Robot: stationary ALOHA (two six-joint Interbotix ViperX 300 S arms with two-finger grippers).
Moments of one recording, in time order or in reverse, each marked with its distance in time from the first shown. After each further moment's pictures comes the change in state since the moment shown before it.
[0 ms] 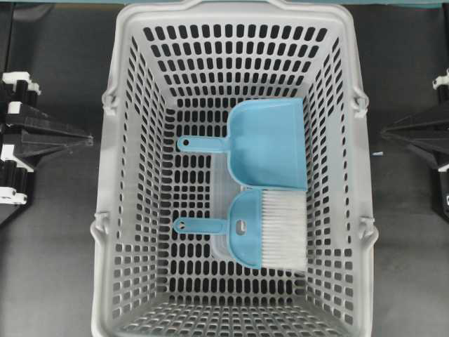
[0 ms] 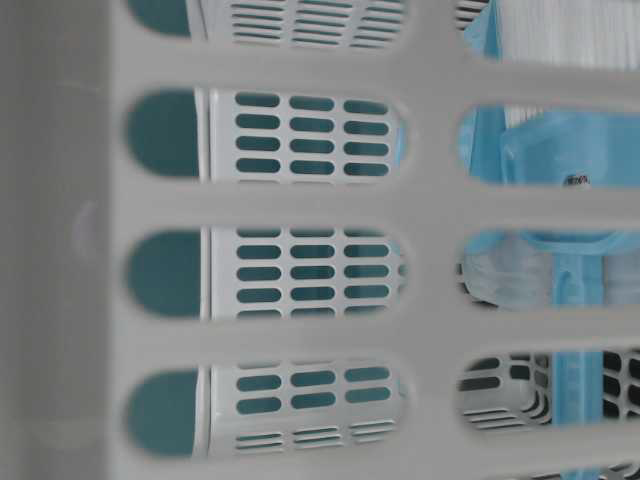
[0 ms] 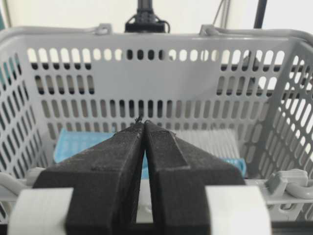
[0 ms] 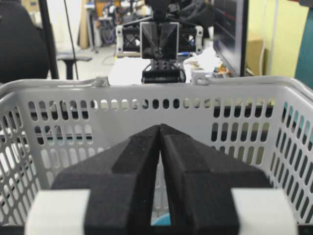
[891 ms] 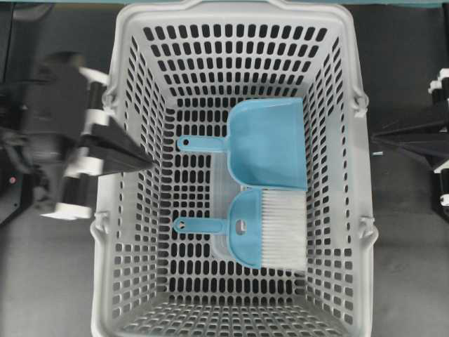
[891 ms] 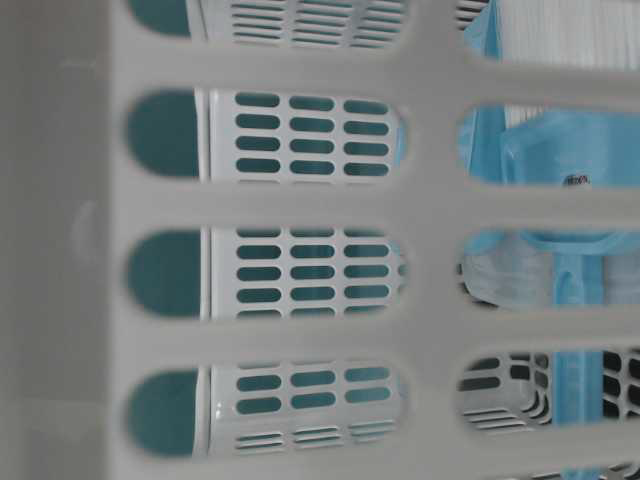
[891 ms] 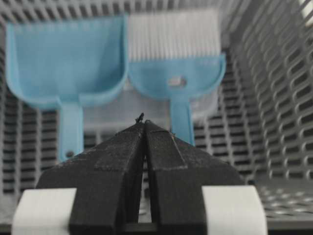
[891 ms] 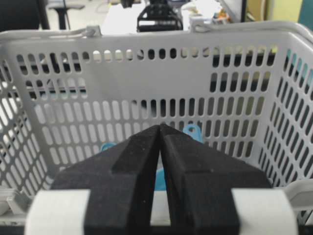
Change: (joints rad) left arm -0.091 0.506 -0.776 0.040 1.046 -0.031; right arm -0.008 0.002 -0.025 0.015 0.183 0.005
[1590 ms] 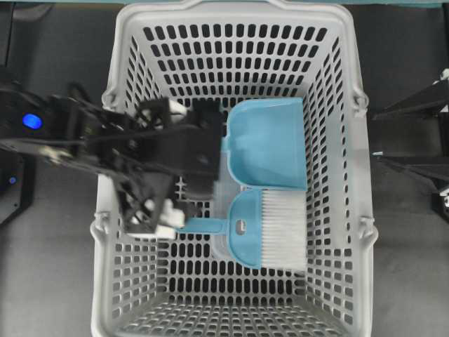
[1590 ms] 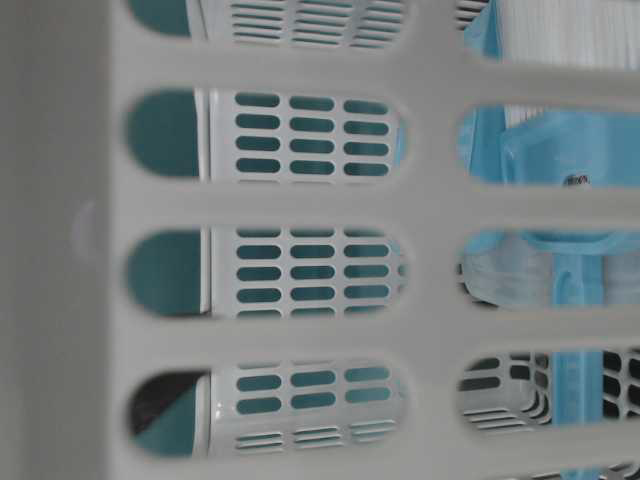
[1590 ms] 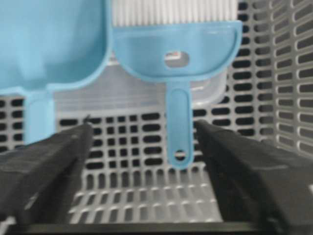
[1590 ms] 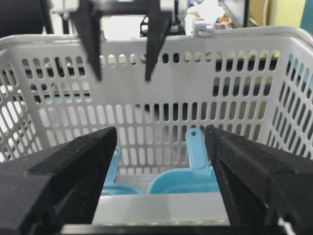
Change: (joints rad) left arm -0.031 0.345 -0.230 0.000 0.179 -0.041; right arm 0.008 -0.020 0.002 0.000 0.000 0.000
